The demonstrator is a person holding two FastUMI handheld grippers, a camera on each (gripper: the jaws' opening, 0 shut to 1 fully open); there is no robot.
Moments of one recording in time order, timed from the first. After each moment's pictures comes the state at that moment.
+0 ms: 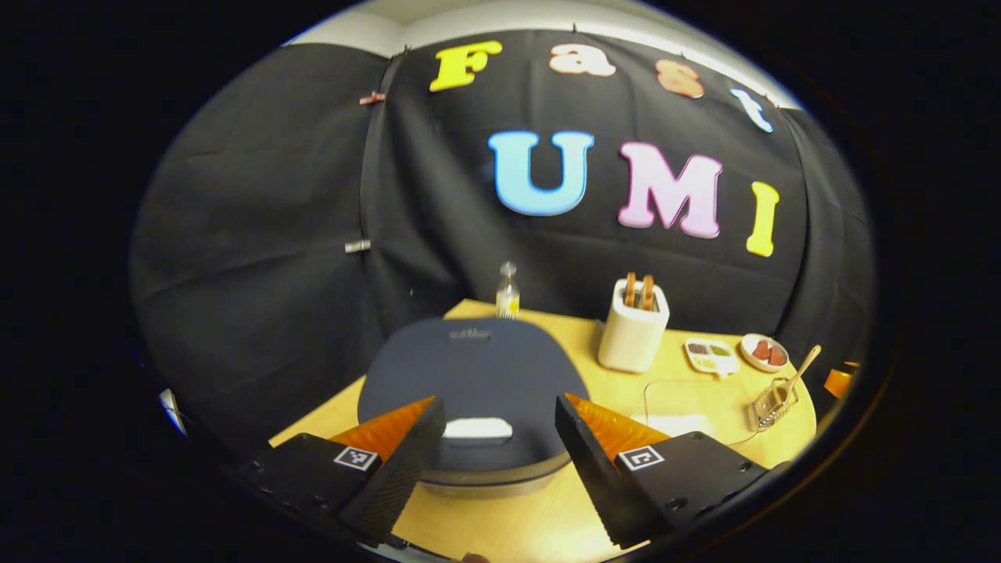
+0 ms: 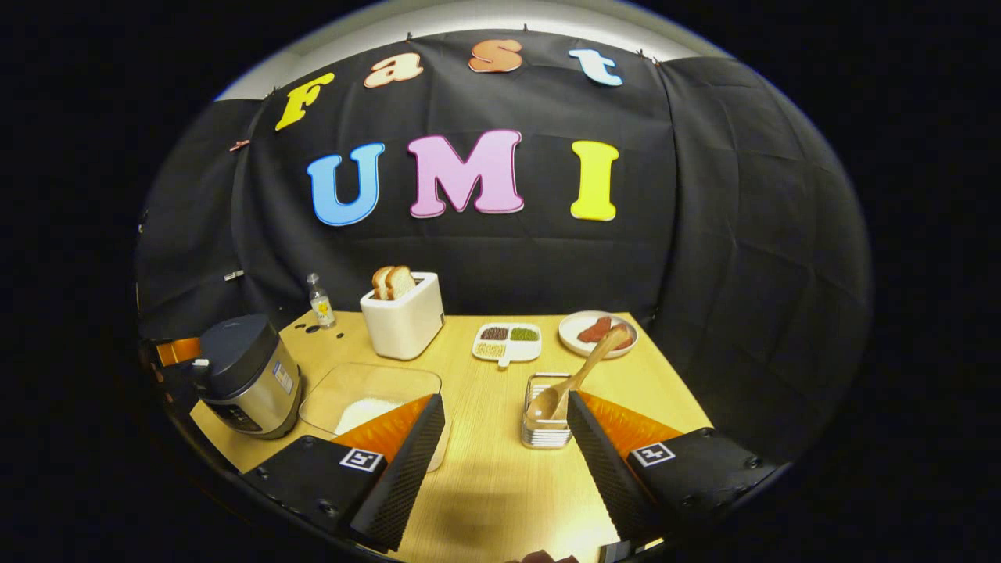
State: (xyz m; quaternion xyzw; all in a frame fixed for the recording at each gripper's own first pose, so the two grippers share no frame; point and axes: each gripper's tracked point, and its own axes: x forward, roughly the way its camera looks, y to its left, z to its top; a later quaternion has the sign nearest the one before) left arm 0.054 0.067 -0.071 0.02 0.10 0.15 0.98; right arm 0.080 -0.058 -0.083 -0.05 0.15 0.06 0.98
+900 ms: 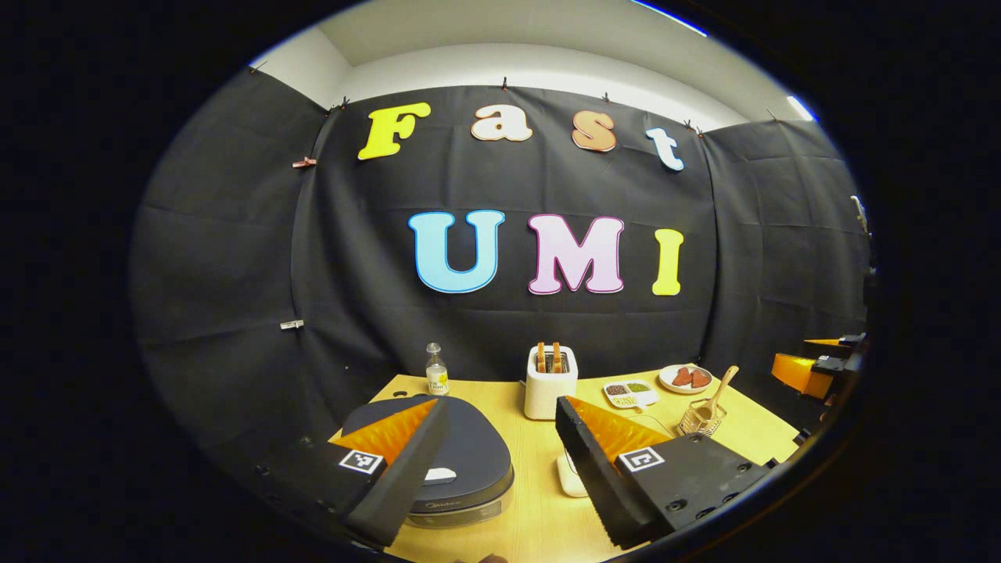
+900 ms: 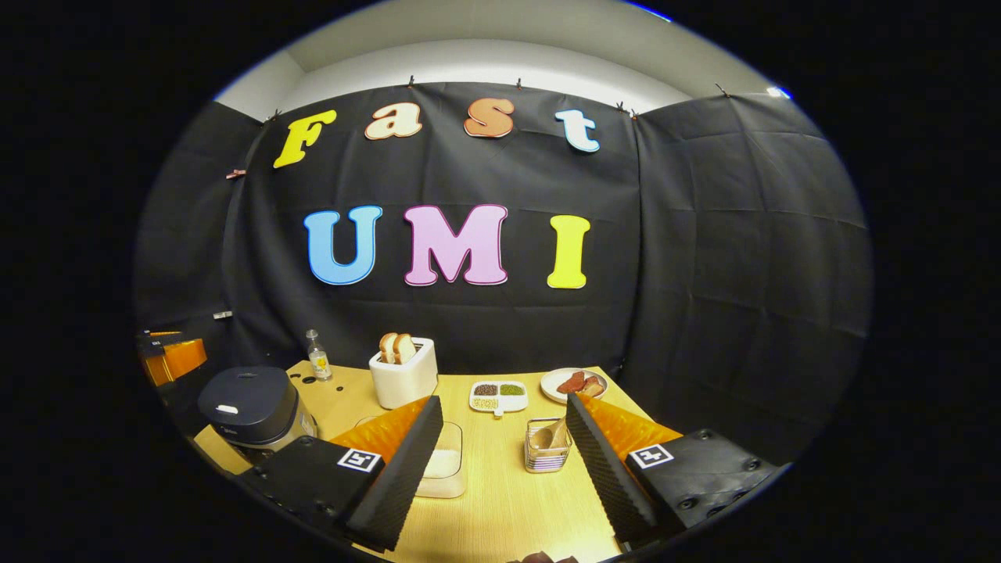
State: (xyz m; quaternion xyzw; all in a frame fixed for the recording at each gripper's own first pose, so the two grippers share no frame) left arm 0.020 0.014 -0.005 0.05 0.03 0.00 1.00; right arm 0.010 -0.011 -0.002 -0.05 0.06 -0.01 1.00
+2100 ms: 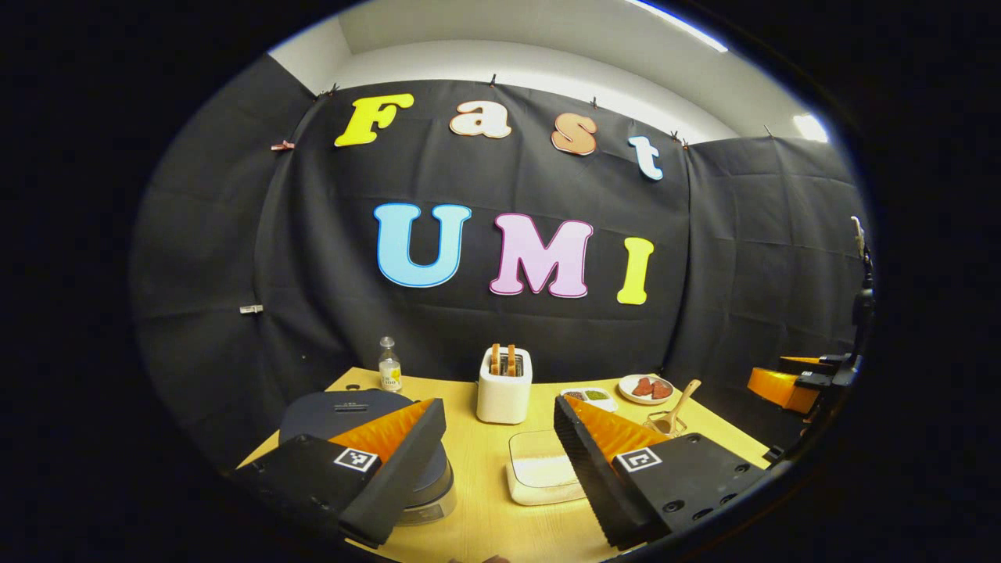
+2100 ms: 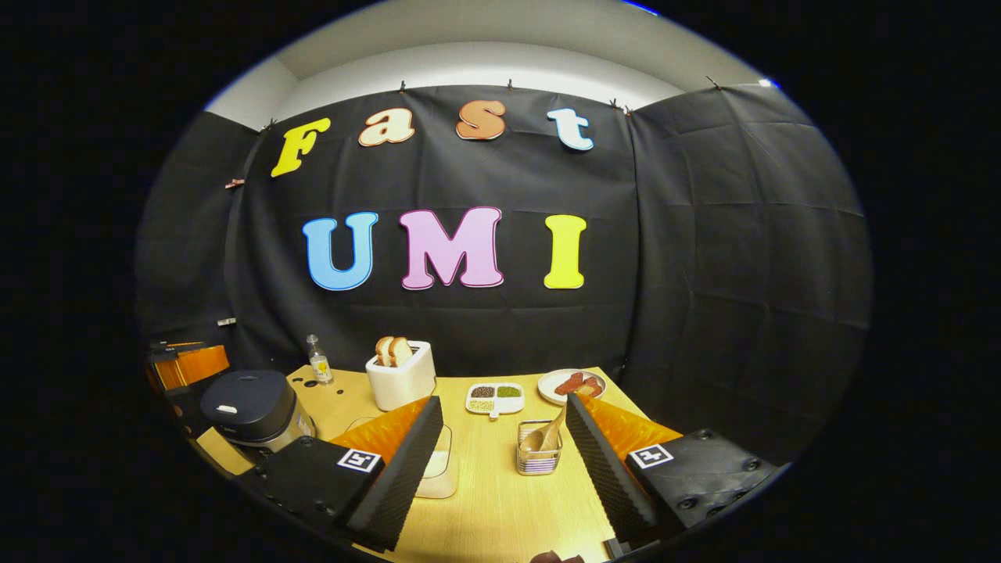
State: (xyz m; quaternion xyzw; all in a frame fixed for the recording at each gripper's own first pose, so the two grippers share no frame) left arm 0.033 -0.042 -0.007 0.02 0.02 -0.04 1.00; right arm 0.017 -0.048 0.000 -0.03 0.06 0.01 1.00
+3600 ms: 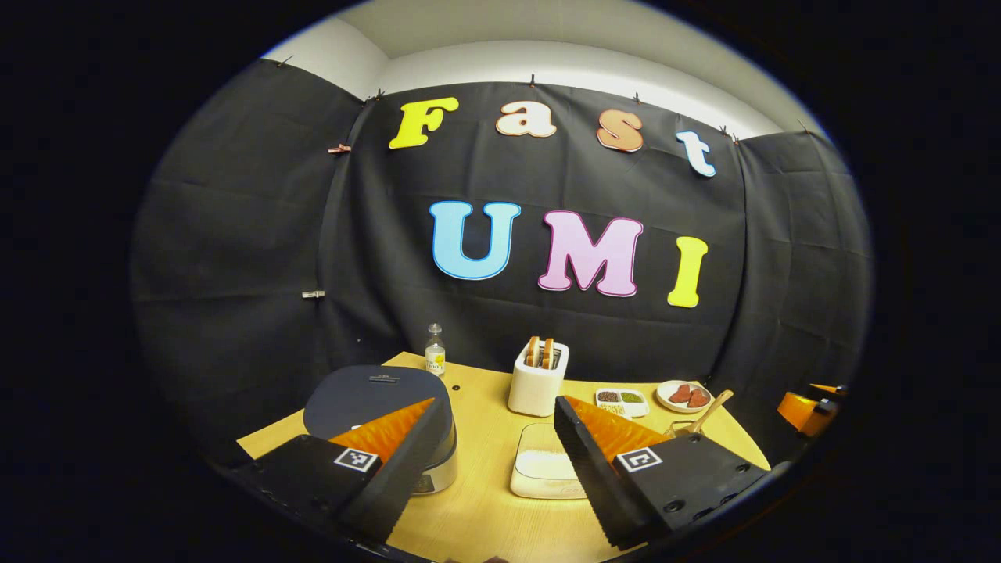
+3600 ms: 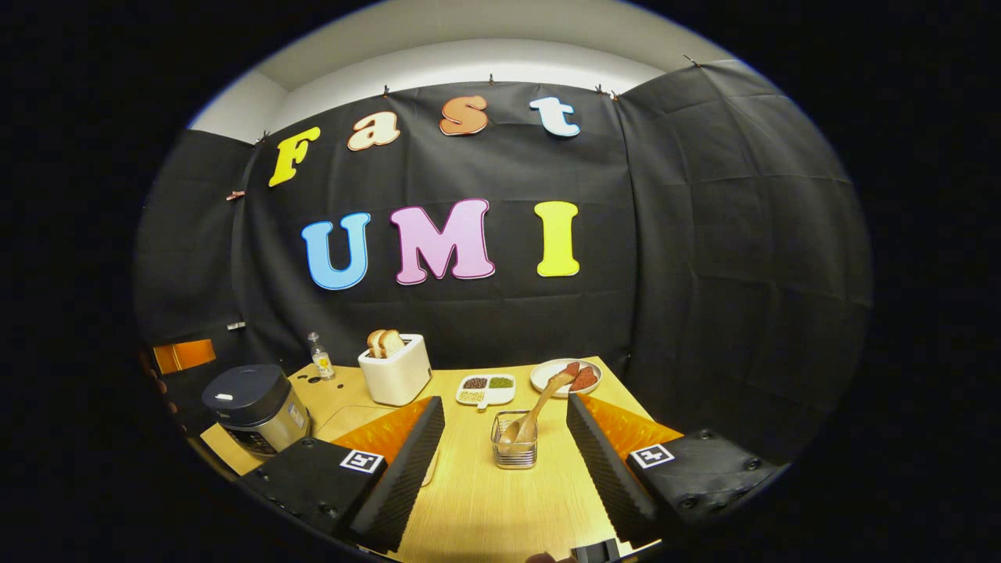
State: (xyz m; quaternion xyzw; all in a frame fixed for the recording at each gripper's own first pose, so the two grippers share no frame) left arm 0.004 -0.076 -0.022 0.00 0.03 0.08 1.00; right arm 0.022 -0.112 -0.027 0.00 0.07 0.04 1.00
